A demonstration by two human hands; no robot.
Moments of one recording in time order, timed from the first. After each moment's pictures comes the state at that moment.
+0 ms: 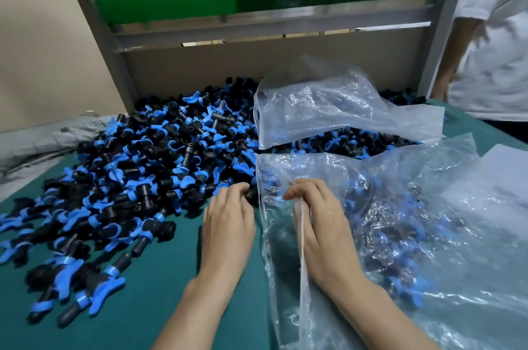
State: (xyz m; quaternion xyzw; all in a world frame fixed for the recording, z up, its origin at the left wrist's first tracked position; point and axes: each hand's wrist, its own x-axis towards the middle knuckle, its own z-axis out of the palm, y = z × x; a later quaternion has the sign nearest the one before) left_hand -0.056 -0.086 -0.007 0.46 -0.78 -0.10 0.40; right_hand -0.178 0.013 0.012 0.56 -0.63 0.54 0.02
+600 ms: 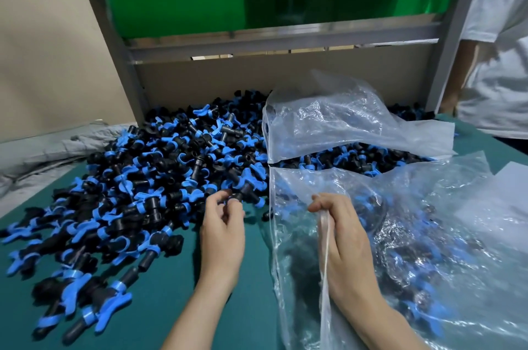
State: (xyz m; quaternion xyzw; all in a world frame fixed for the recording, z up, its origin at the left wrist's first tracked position) left_hand -0.049 -0.100 0.000 0.47 -0.58 -0.39 0.53; right_hand -0.182 0.012 0.011 0.51 -0.63 0.59 0.00
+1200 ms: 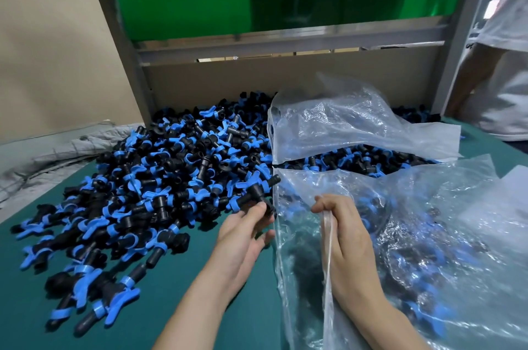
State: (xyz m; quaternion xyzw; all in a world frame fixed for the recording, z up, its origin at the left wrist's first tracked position) left_hand -0.053 -0.096 0.004 0.30 -0.39 -0.75 0.44; right_hand -0.183 0.012 0.011 0.52 -0.63 0.58 0.00
